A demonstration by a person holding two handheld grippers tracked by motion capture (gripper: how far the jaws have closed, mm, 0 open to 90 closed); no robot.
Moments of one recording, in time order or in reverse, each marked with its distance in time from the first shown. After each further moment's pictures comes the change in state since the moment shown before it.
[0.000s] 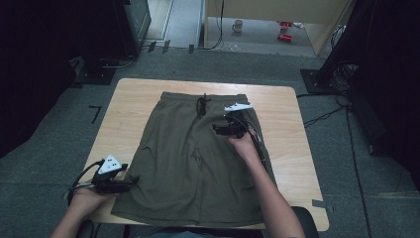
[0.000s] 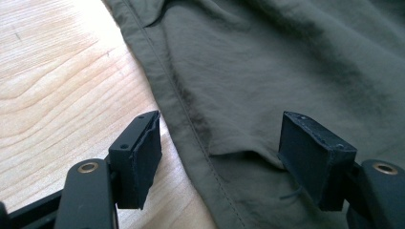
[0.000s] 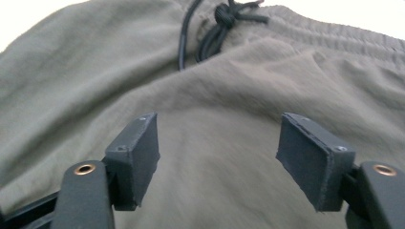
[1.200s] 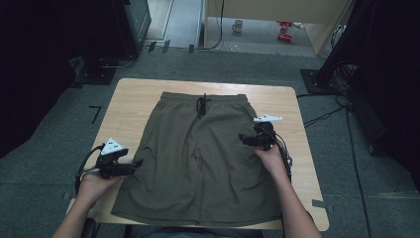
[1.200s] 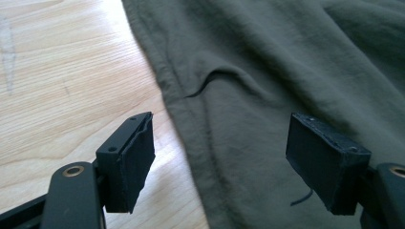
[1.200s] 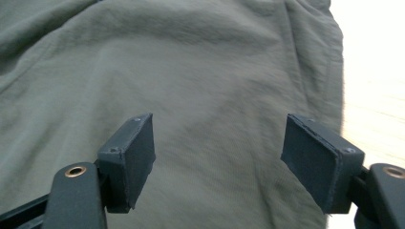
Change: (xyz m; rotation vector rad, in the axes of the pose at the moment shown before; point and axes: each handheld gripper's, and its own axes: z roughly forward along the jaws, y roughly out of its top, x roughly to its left) left arm 0.015 0.043 0.007 -0.045 0.049 -0.116; right arm -0.054 -0.052 -0.056 0.037 -0.101 0.078
